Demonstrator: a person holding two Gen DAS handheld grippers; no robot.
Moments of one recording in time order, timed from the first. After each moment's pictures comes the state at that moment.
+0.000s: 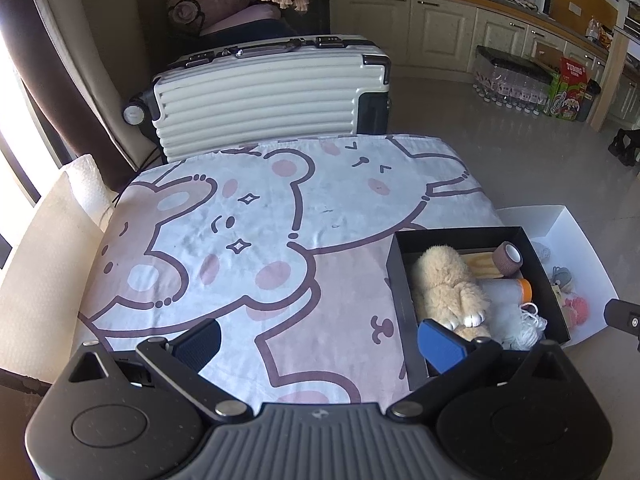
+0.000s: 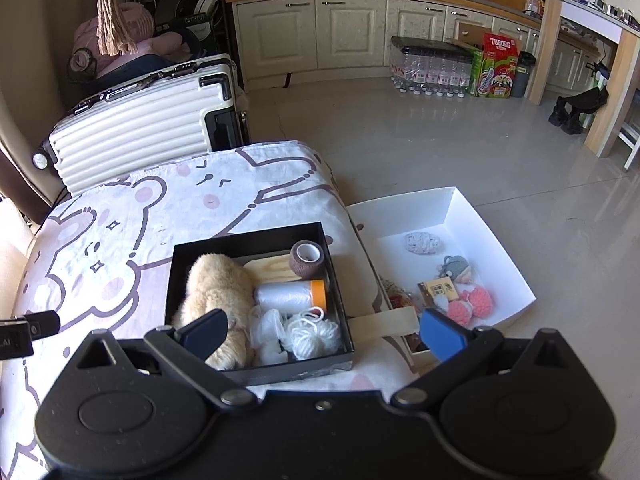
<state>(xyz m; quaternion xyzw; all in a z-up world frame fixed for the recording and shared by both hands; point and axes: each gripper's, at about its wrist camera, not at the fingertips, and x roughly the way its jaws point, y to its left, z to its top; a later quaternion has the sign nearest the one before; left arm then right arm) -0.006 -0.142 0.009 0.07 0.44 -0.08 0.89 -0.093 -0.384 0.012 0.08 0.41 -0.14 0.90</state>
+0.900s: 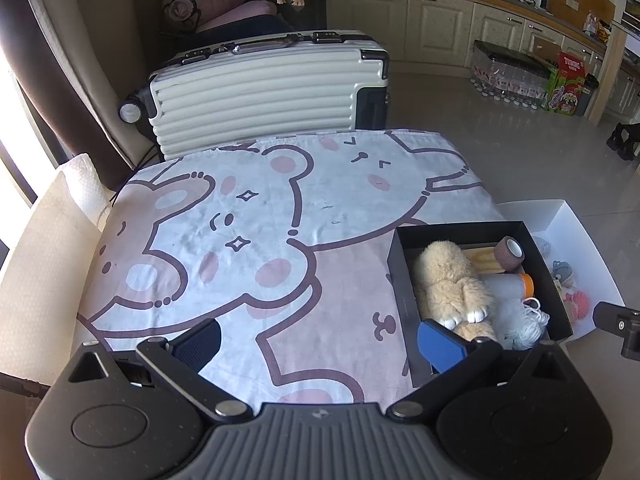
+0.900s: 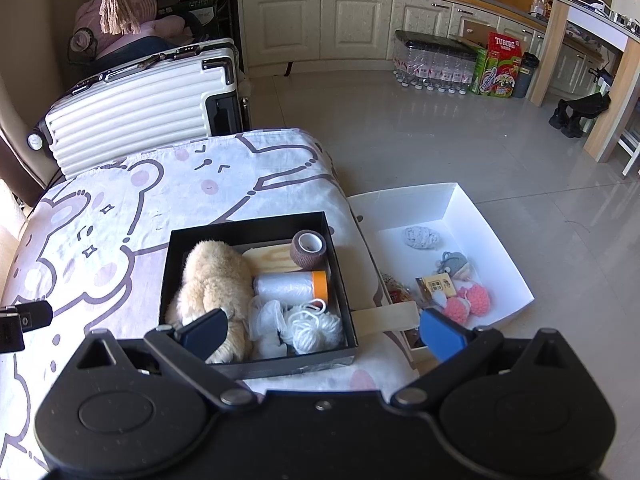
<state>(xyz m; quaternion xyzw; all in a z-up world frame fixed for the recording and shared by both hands) -0.003 -0.139 0.006 0.07 0.45 -0.08 0.89 -0.083 -0.373 0.004 0.06 0.42 -0.14 0.89</state>
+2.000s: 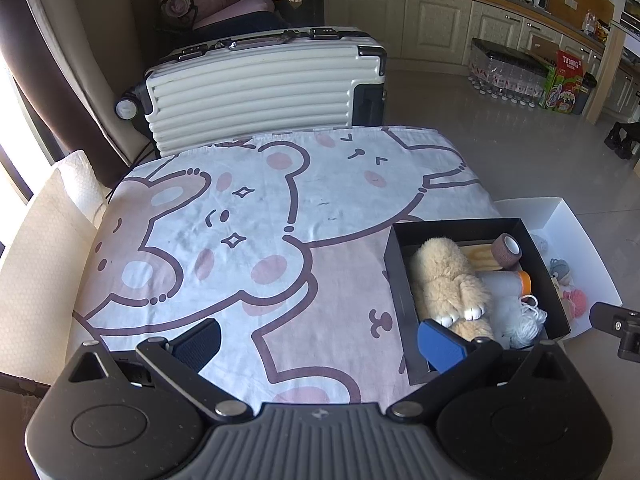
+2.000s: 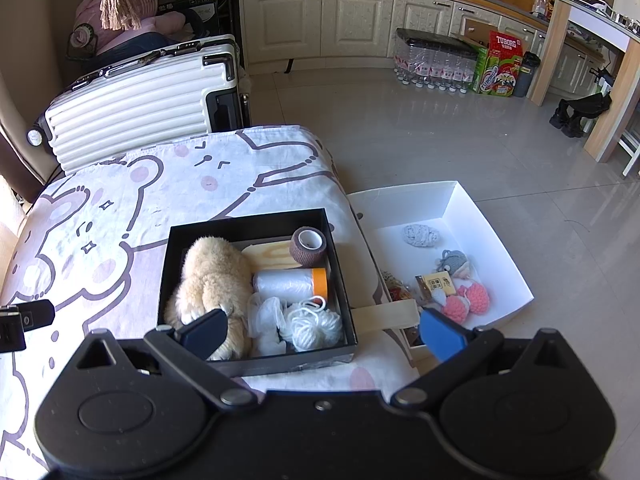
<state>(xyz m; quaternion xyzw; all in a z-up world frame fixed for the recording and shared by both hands) -0.003 -0.141 0.004 0.07 0.45 -0.09 0.89 -0.083 -0.372 0.002 0.06 0.43 -0.14 0.89</state>
